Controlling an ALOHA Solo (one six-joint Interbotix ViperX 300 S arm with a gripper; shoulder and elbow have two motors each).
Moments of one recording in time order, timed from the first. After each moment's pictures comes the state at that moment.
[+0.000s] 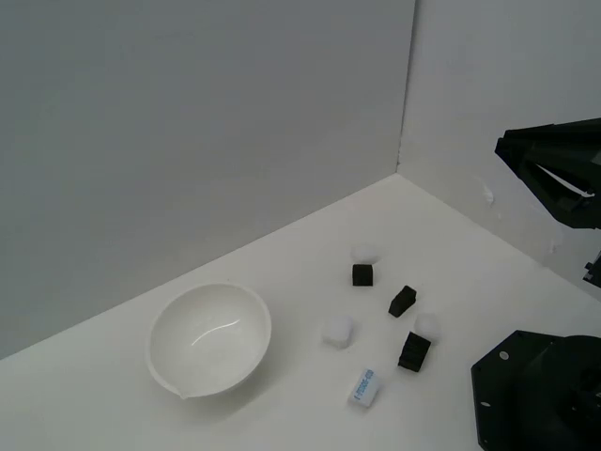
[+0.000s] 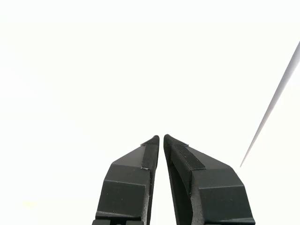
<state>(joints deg) 0.1 189.1 189.4 157.1 157.0 -19.5 34.9 23.0</state>
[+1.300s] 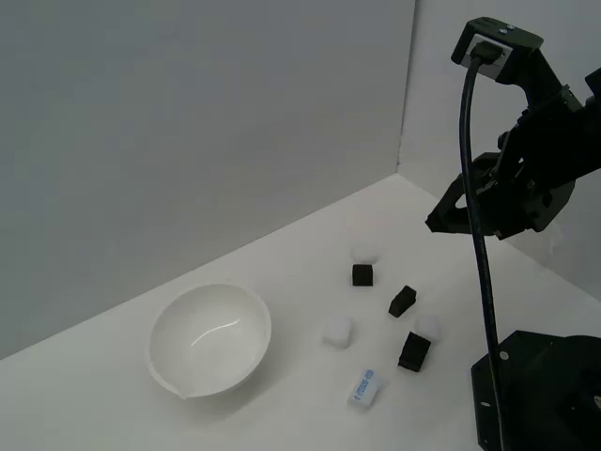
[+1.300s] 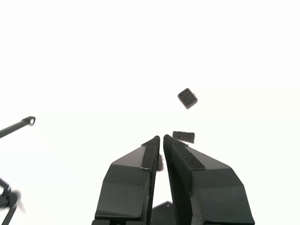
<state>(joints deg) 0.3 146.5 146.4 140.4 140.6 -19.4 63.9 17.1</state>
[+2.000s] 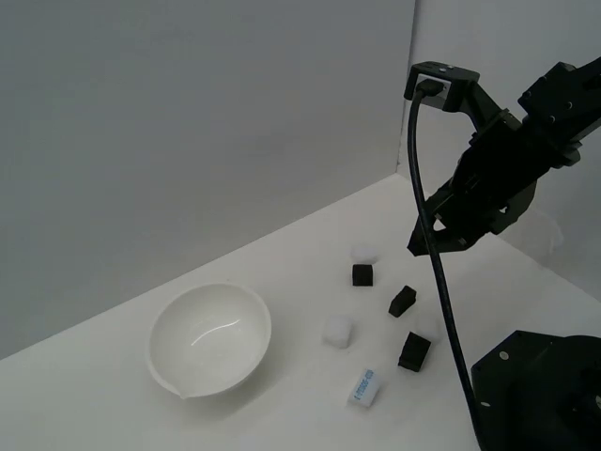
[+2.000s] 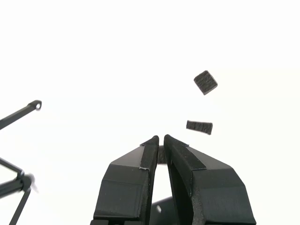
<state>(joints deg) -1.1 136.9 136.7 140.4 140.6 -21.4 63.5 17.8</state>
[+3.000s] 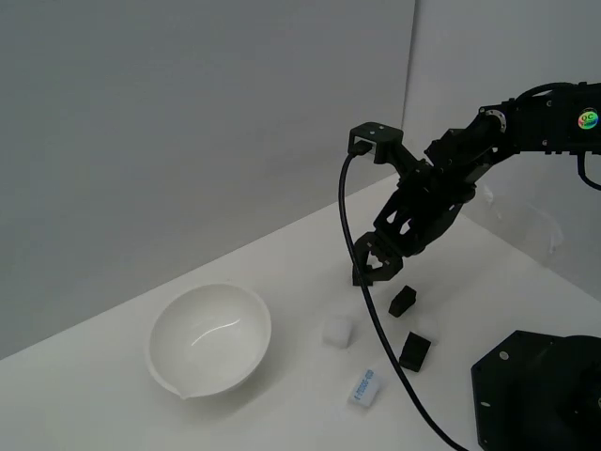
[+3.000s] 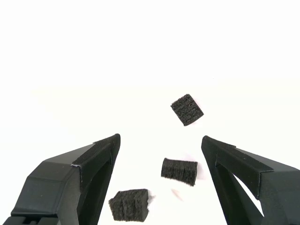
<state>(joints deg) -3.9 116.3 115.9 144.7 144.8 -21.5 42.1 22.0</state>
